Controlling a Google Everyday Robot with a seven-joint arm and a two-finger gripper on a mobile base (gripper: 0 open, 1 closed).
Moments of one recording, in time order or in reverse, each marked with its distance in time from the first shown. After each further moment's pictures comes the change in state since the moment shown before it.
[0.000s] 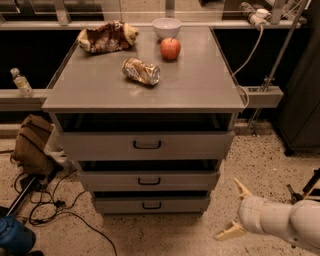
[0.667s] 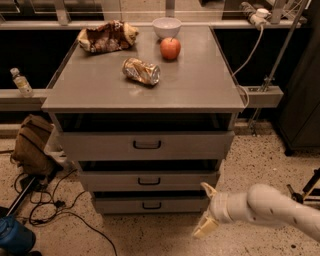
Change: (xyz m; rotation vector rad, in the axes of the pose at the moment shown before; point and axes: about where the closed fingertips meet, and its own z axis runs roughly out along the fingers) arm 0.017 0.015 0.126 -0.237 -0.029 0.049
